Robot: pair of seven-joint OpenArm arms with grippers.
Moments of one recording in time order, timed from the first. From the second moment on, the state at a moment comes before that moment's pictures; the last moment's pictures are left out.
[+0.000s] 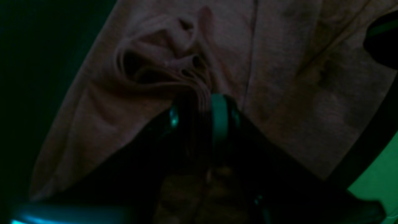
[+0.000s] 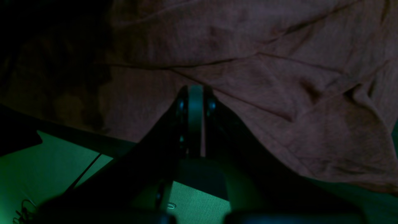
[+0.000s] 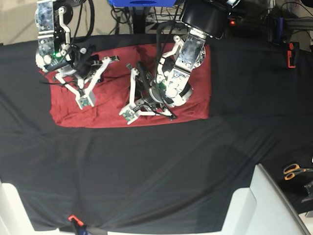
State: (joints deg) left arm -1.3 3.1 21.7 79.1 9.9 -28.6 49.2; right arm -16.9 1.5 -0.4 97.7 7.7 17.2 -54.8
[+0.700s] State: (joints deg) left arm -4.6 3.6 28.7 85.3 9.3 -28.7 51.8; right arm -16.8 1.3 -0.4 97.7 7.6 17.2 -54.5
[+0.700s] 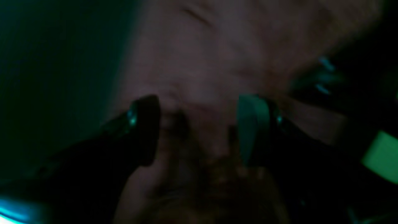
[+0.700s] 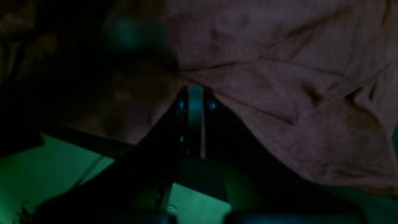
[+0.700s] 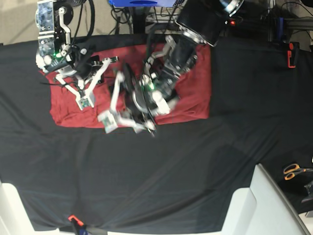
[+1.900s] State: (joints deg) left arm -1.9 -6.1 22.7 92.7 8.1 -31.9 62.3; right arm -17.0 1.2 -0.4 97.7 7.7 17.2 -54.7
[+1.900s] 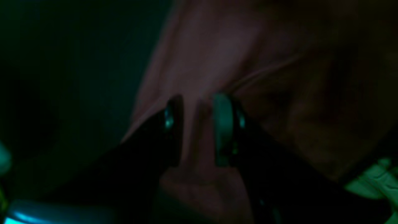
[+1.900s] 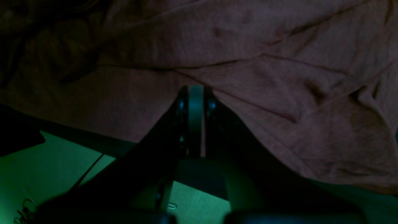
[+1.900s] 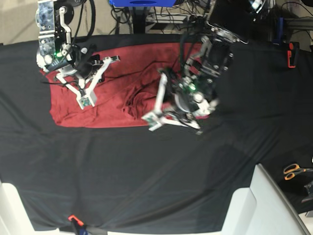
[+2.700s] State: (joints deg) left arm -2.2 -5.4 22.2 89.4 8.8 -31.8 62.2; right arm -17.0 1.3 -0.4 97.7 7.7 17.2 -54.7
